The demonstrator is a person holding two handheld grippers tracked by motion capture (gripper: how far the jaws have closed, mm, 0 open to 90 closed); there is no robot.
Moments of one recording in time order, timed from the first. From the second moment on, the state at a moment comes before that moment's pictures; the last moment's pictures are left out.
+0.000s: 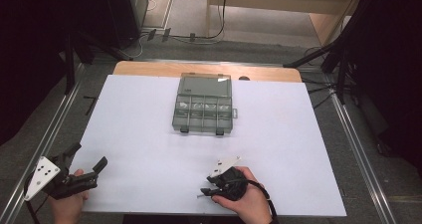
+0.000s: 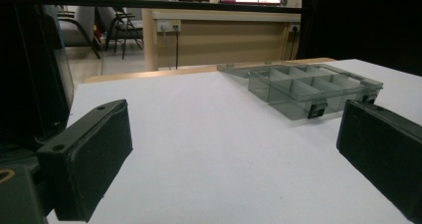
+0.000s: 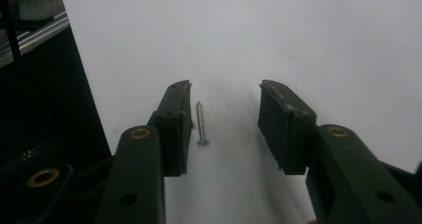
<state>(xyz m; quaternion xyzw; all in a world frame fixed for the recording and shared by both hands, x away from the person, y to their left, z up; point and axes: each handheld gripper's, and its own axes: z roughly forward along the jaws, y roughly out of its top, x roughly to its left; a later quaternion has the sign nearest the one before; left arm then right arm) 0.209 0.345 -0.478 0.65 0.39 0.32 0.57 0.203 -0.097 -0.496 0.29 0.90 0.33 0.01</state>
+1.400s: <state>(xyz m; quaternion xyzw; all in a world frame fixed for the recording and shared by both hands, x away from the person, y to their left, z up) 0.209 0.344 -0.478 0.65 0.39 0.32 0.57 0.201 -0.088 -0.494 0.26 0.91 0.32 0.02</state>
